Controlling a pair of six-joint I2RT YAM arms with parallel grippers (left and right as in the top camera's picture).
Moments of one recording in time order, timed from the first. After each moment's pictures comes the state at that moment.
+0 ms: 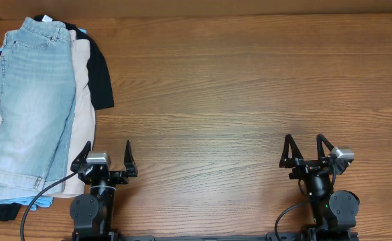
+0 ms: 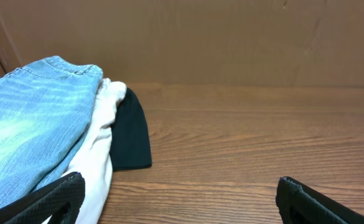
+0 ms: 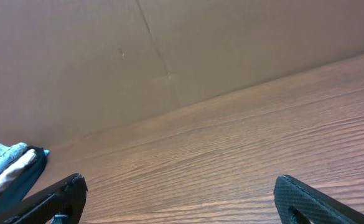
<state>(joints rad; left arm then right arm) 0.05 0.03 0.01 -0.07 0.05 -0.04 0.01 0.01 0.02 -0.02 -0.11 0.36</state>
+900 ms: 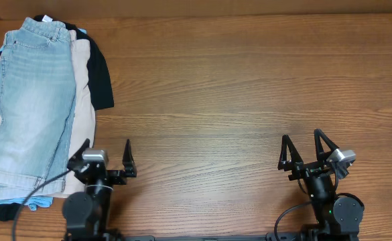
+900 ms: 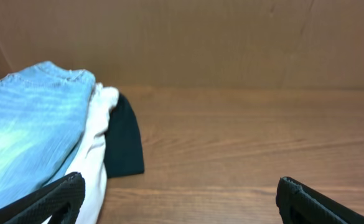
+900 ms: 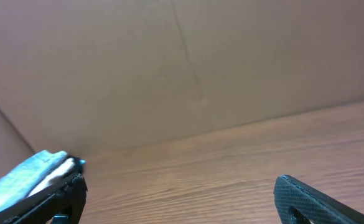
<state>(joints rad) 0.05 0.12 0.19 -0.20 0.08 -0.05 0.02 0.02 0.04 0.10 -0.22 0.37</state>
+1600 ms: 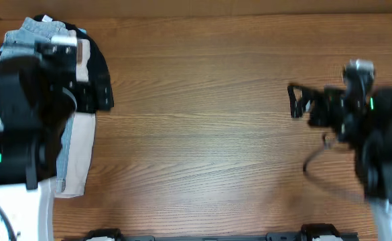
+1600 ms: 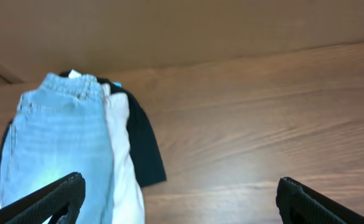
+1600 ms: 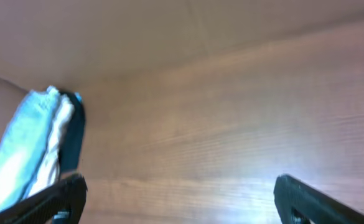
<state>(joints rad) 0.05 1.20 1.56 -0.95 0.10 0.11 0.02 1.03 1.25 -0.78 -0.29 0.28</state>
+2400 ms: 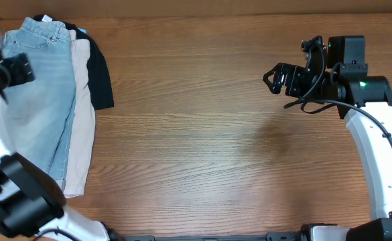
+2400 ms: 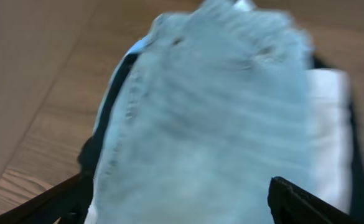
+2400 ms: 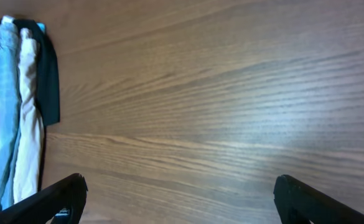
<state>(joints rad) 0.60 1.88 1.60 -0.49 0.14 0.24 0.02 1.50 1.39 -0.88 -0.43 0.22</state>
